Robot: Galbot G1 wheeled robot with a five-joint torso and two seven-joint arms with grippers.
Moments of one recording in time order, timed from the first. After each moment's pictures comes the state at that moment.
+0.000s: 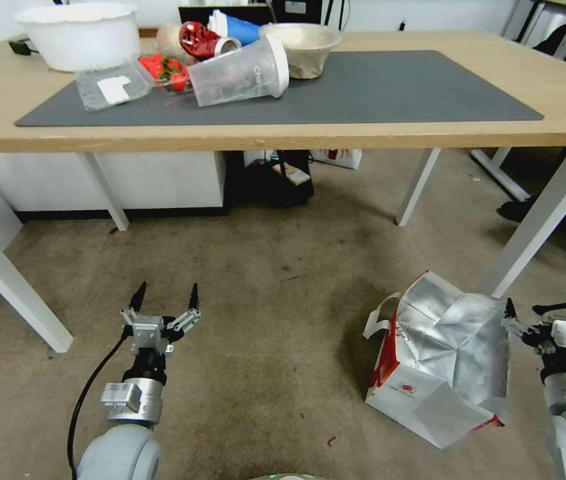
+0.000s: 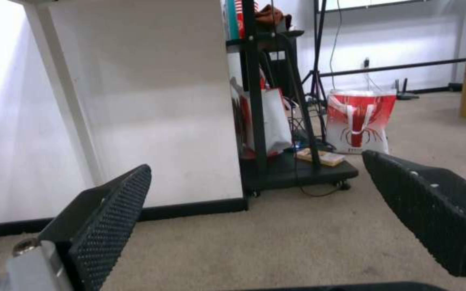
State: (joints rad) left arm 1.64 -1.37 -0.52 -2.05 -0.12 -0.21 -0.09; right arm -1.41 1.36 1.03 1.73 0.10 -0.04 -0.09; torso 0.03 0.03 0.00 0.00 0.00
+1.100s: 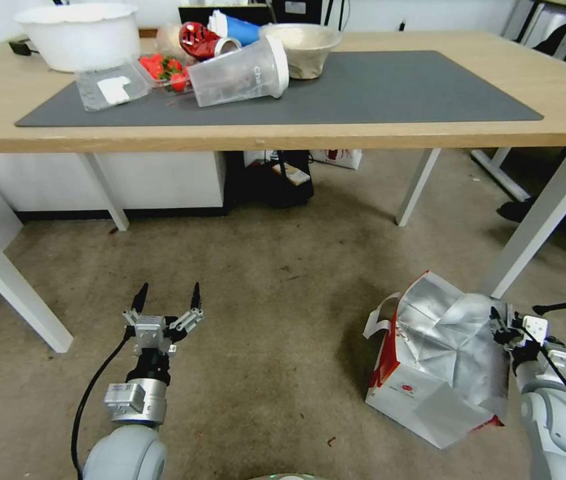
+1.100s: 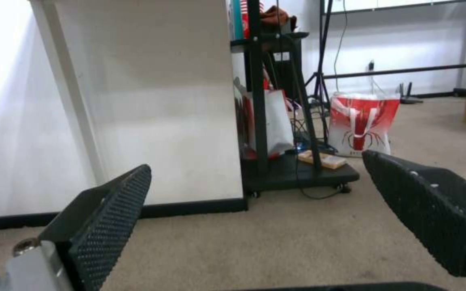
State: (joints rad) left arm 1.64 -1.38 -0.51 -2.06 -0.13 -0.20 -0.12; right arm -1.33 1.32 0.96 1.62 0.22 -0.22 -0.07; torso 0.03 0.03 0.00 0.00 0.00
